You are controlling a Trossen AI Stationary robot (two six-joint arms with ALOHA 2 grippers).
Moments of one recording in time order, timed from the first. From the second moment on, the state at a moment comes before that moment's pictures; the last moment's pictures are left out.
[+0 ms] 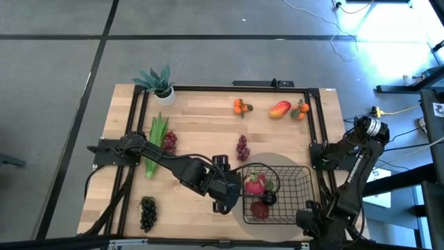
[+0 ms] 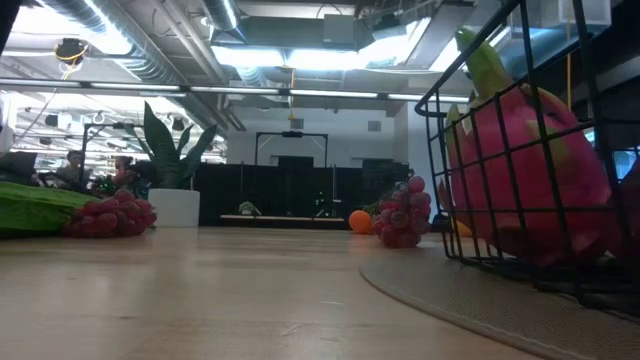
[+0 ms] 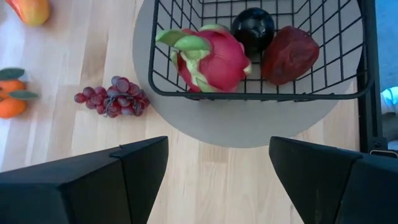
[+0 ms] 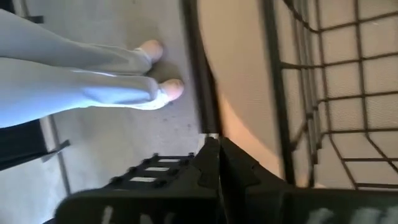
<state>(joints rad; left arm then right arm) -0.44 2.10 2.26 -1.17 -0.40 -0.39 1.16 1.54 1.08 -0.64 0.05 1.35</state>
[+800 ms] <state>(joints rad) -0.39 1.99 2.26 -1.52 -0.53 -0.80 1.08 1.51 1.72 -1.41 0.50 1.28</state>
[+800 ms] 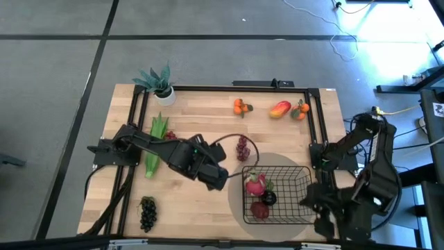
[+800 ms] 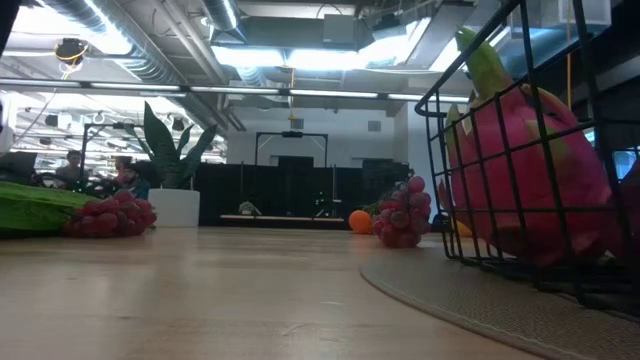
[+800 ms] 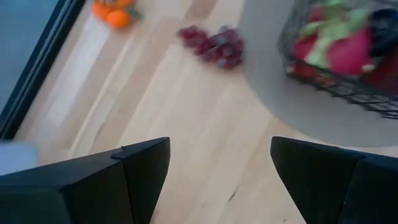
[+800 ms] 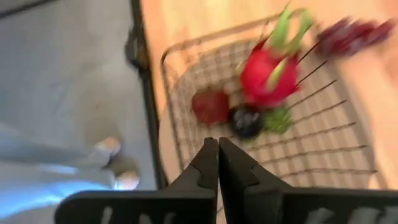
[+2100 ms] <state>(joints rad) 0.19 2.02 2.14 -1.15 0.08 -0.63 0.61 1.01 1.51 -1.57 0.59 0.81</state>
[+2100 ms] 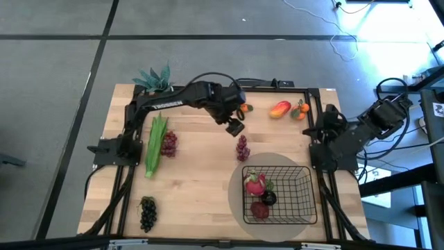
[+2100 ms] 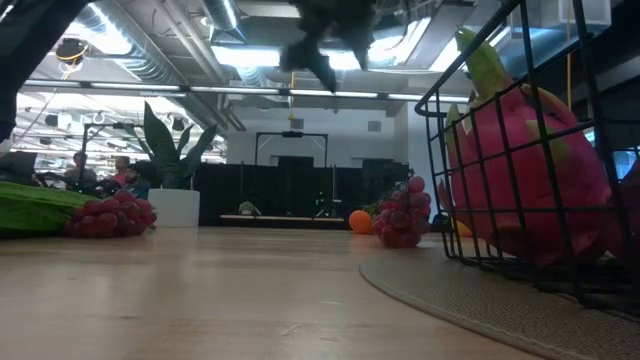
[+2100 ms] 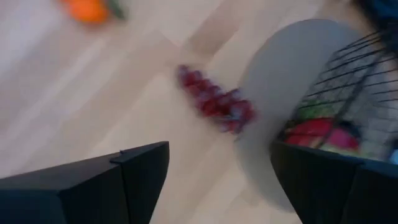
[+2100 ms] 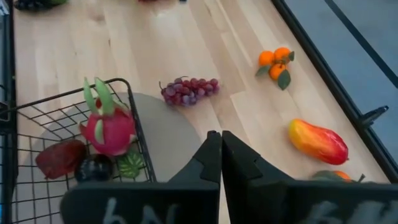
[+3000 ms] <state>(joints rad) 0.21 2.02 1.66 -0.54 0.07 -0.70 0.47 1.01 1.51 -1.56 0.66 1.02</state>
